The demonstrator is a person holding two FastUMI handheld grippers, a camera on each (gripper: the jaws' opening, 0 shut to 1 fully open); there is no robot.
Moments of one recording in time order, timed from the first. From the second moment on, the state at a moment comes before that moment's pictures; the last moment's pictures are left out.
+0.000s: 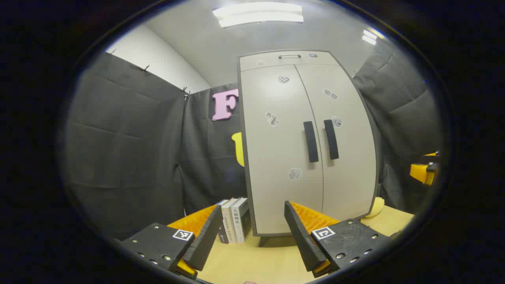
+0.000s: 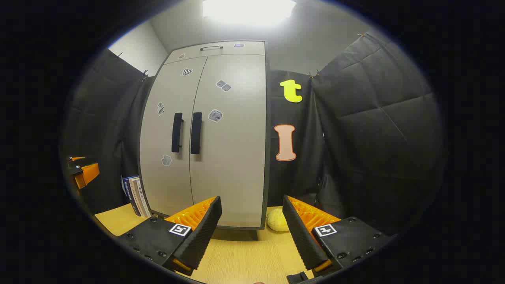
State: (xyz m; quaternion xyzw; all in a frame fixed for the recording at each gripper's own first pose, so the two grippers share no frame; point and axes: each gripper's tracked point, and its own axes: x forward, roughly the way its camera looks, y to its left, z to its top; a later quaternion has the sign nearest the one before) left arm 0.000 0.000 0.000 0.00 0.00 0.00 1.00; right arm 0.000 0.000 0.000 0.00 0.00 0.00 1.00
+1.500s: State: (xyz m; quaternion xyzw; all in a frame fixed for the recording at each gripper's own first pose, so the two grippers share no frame) left arm -0.043 0.058 -0.003 0.02 0.00 0.06 1.00; right arm 0.047 0.037 0.067 0.06 -0.02 0.04 1.00
